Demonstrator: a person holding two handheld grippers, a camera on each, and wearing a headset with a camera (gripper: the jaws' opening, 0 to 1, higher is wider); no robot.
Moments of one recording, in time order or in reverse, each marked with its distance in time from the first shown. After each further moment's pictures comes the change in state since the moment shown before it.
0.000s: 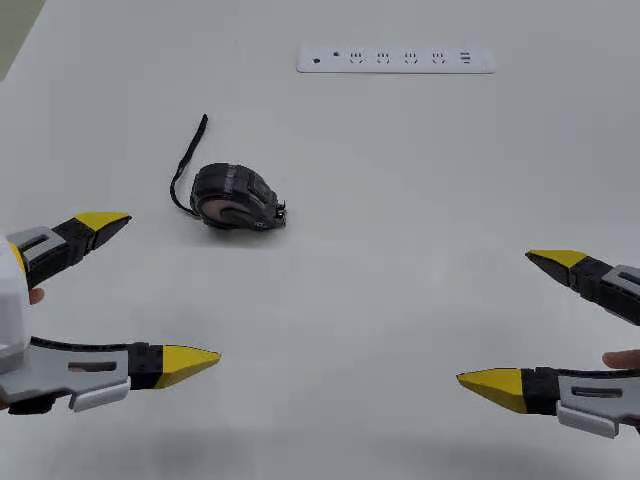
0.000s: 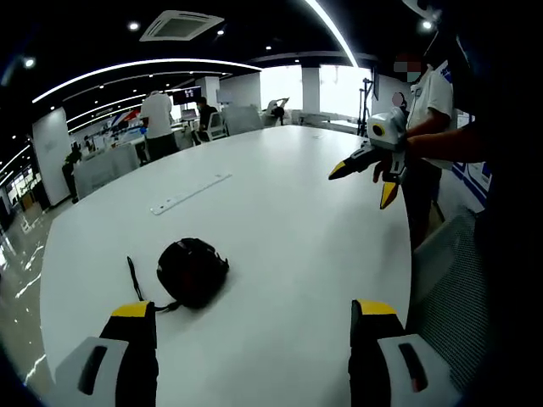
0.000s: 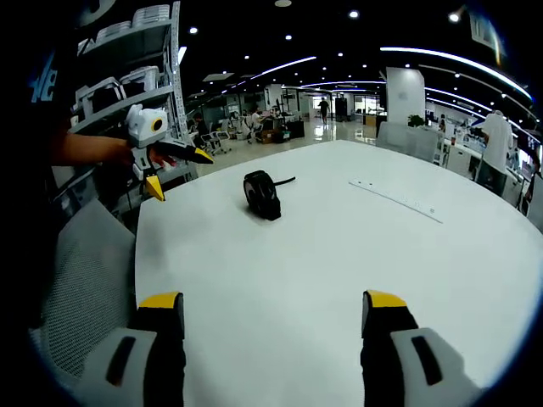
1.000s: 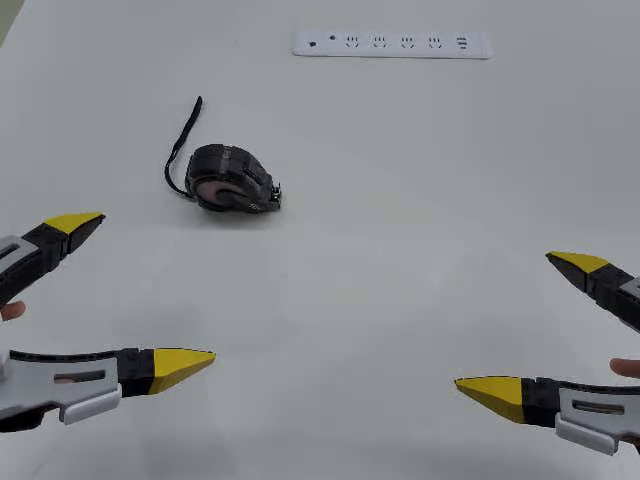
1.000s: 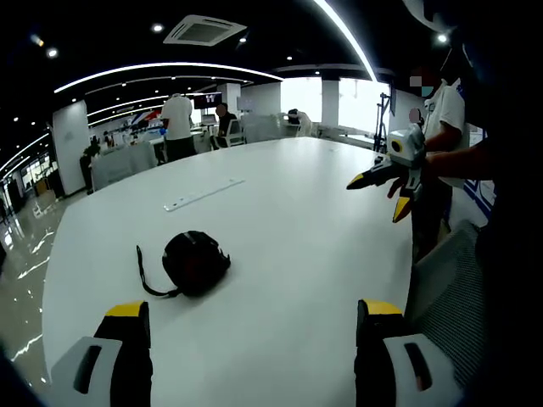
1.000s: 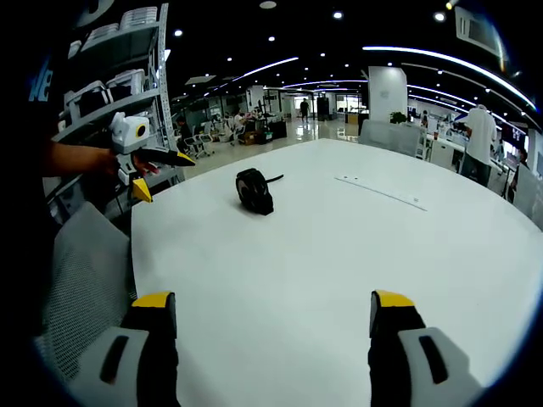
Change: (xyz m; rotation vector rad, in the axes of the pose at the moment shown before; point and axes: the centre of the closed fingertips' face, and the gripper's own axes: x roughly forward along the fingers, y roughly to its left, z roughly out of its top) left arm -0.017 -0.011 -0.010 -0.083 -0.051 0.073; right arm -0.019 0.012 -0.012 0.045 -0.003 -0.085
